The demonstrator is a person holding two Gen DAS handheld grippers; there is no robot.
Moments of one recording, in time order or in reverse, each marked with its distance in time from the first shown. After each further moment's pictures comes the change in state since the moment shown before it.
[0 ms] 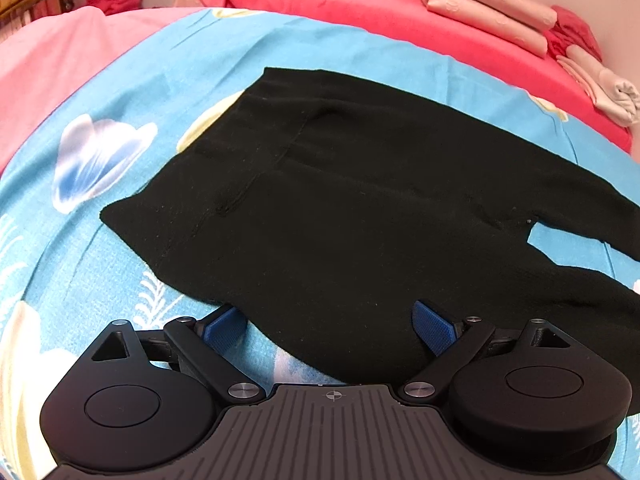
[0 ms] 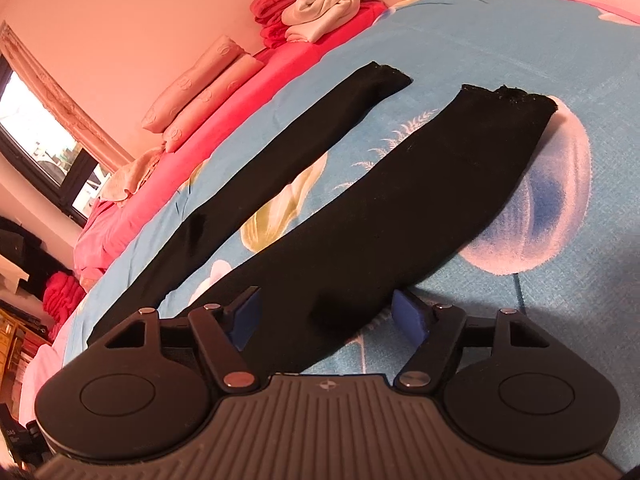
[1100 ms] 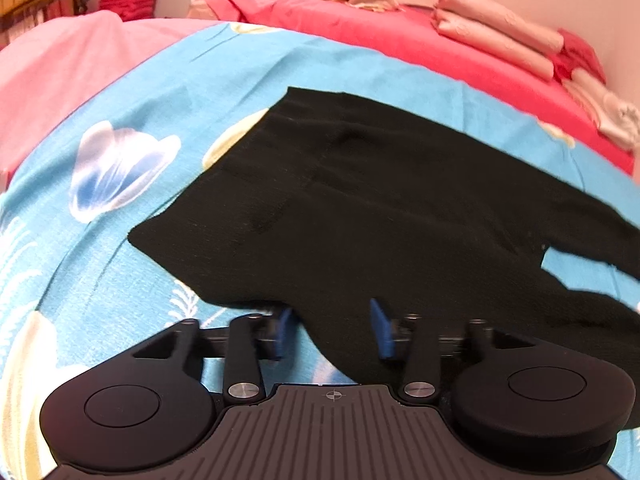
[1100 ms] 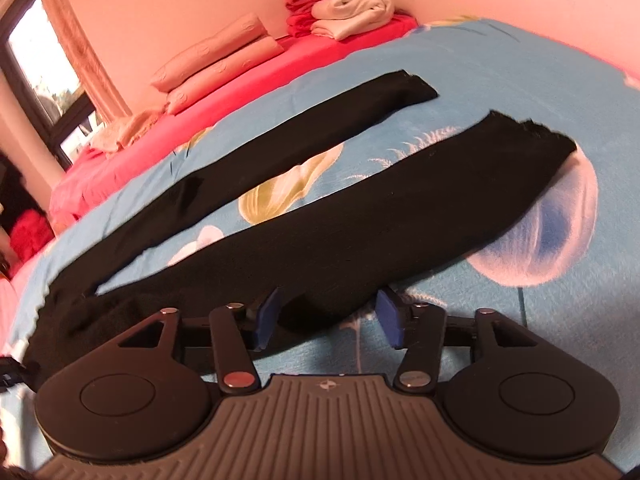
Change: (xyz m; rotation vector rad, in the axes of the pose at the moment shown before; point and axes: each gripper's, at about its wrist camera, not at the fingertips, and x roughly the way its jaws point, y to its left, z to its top) left arm -0.006 0.026 0.002 -0.043 -0.068 -0.018; right arm 0.005 0.026 -0.016 -0.237 -0.005 -0.098
